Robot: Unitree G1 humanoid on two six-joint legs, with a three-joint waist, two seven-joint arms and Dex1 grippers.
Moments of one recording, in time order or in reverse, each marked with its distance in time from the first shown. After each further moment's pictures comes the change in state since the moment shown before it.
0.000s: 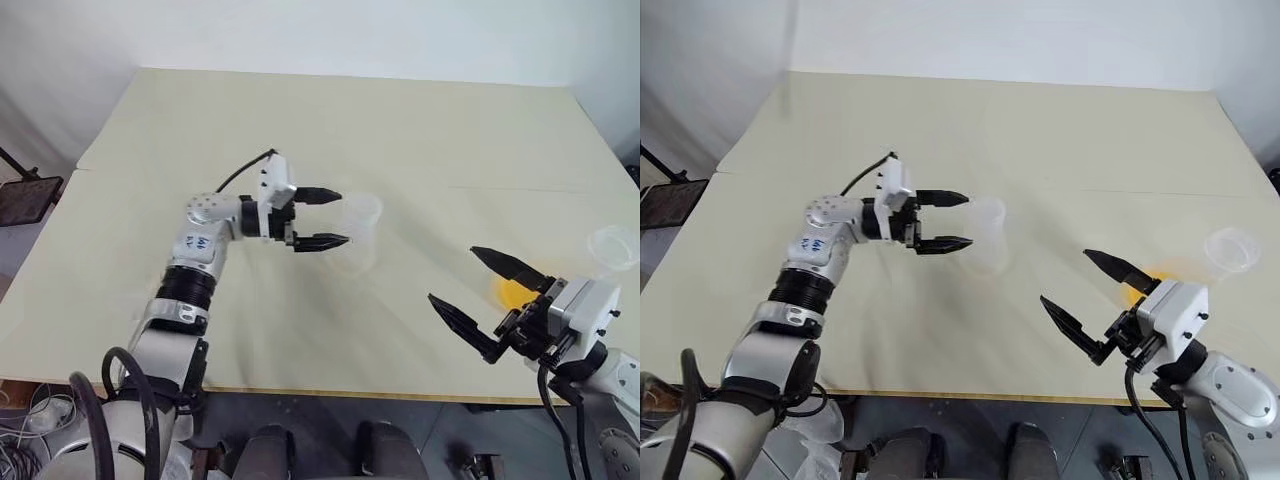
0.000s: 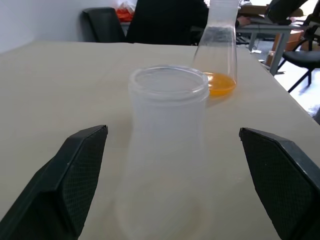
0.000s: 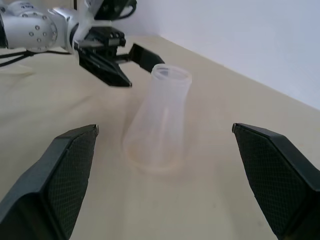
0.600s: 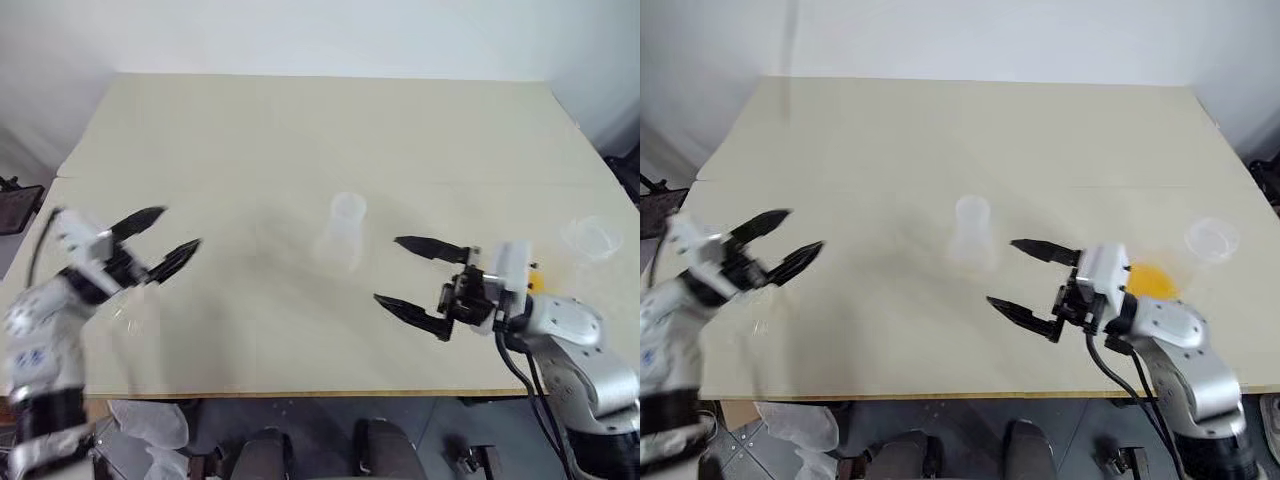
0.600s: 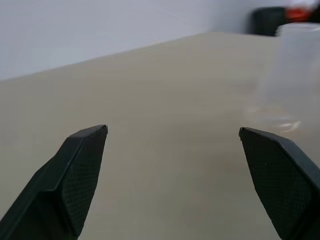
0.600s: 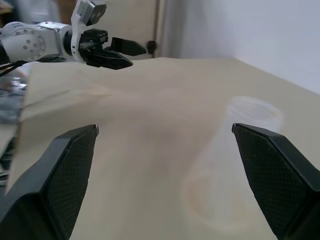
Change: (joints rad) left arm 0.835 0.240 0.620 -0.632 -0.199 0.092 0.376; right arm -0.419 -0.017 0.299 0.227 0.045 0.067 0.226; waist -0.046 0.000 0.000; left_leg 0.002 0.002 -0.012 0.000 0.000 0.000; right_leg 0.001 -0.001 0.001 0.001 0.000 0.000
